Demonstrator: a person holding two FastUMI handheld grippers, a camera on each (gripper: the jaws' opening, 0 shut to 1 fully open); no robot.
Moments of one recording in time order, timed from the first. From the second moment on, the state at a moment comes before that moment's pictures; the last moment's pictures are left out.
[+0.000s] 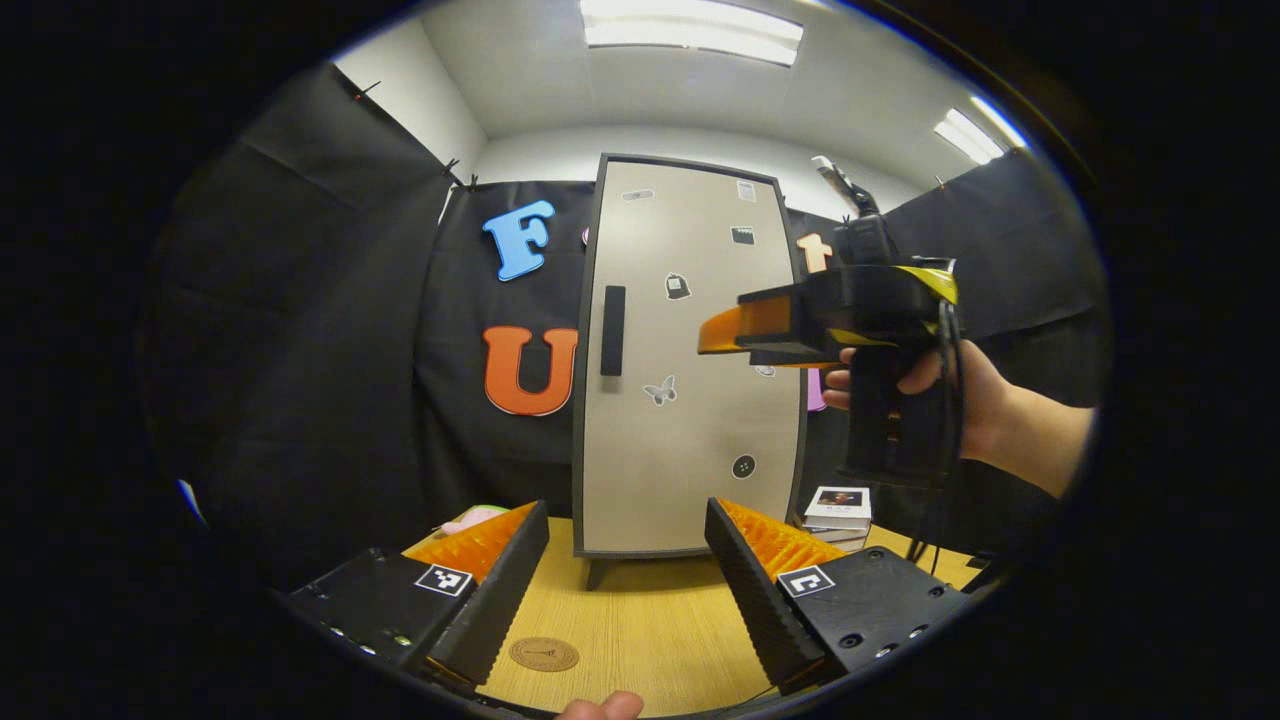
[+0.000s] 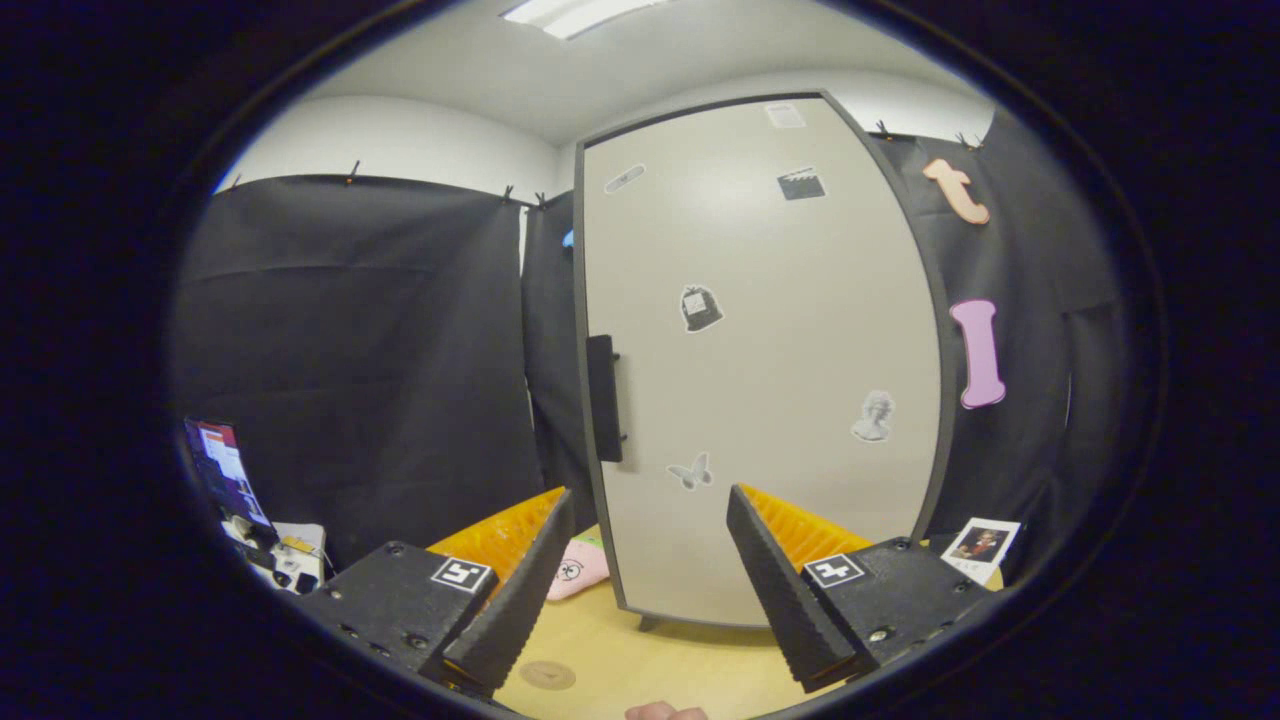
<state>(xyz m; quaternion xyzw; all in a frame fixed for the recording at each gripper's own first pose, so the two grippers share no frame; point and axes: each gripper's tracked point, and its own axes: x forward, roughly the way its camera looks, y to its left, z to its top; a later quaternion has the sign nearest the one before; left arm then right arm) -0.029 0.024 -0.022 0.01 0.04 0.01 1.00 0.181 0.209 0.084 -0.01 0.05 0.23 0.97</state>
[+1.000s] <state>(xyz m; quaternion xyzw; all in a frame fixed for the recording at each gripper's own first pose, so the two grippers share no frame) -0.027 0.082 -0.016 0.01 0.04 0.07 1.00 0.316 0.315 0.091 -0.04 0.06 0.21 0.98</state>
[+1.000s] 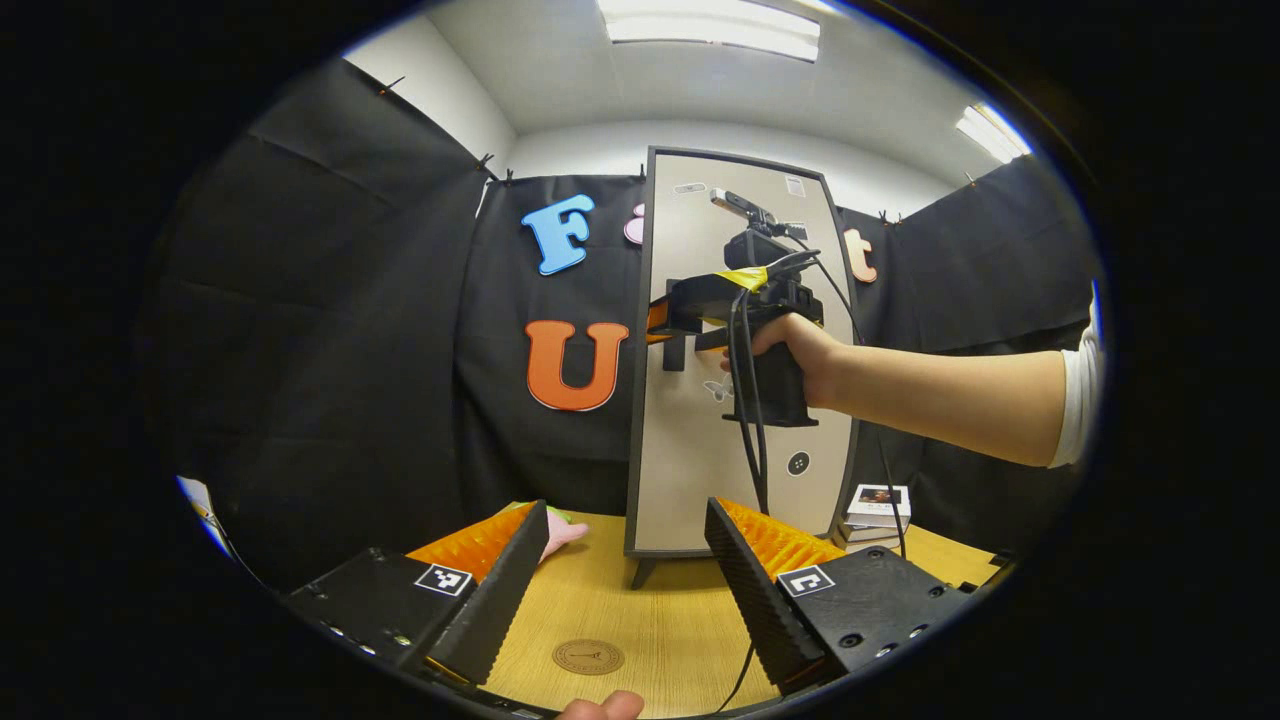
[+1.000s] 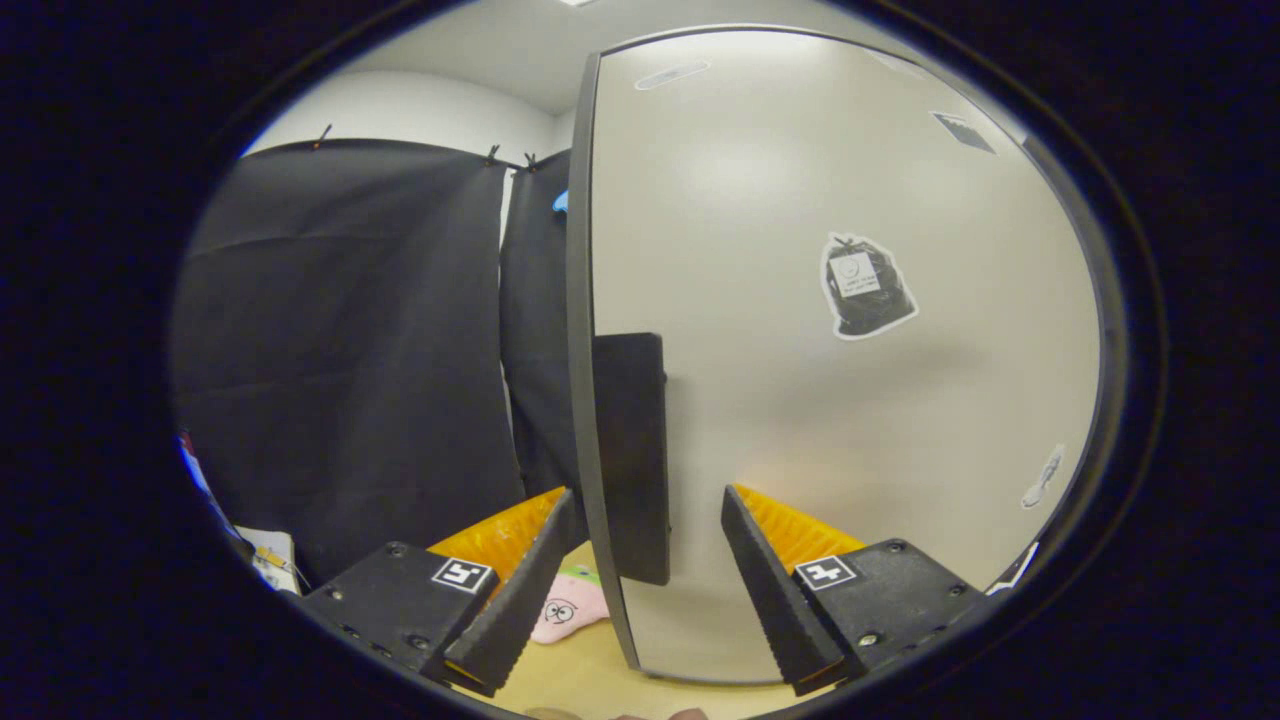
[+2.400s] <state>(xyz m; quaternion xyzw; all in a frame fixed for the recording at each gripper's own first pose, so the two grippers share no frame) -0.030 0.109 -0.030 -0.01 0.04 0.09 0.99 0.318 0.316 0.081 -0.06 0.06 0.20 0.98</state>
